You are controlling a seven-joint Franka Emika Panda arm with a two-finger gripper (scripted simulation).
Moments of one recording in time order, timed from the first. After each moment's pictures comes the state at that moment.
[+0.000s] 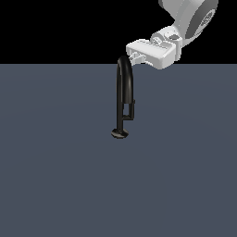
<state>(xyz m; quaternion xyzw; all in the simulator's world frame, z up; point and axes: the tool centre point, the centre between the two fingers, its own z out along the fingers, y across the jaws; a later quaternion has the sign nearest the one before) 0.047 -0.042 0.293 -0.75 0.37 0.41 0.36</state>
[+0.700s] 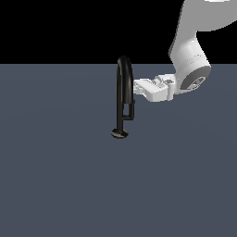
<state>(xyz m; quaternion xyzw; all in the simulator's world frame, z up) 0.079 -0.051 0.185 -0.59 0.46 0.50 0.44</state>
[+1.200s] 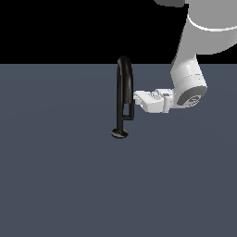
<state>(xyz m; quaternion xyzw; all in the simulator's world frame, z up) 0.083 -0.048 0.144 -0.52 0.48 0.53 0.46</state>
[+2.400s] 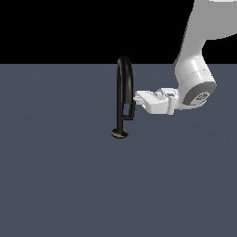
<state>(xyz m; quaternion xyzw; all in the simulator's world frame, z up) 0.049 -0.050 0.154 -0.52 0.49 0.53 0.47</state>
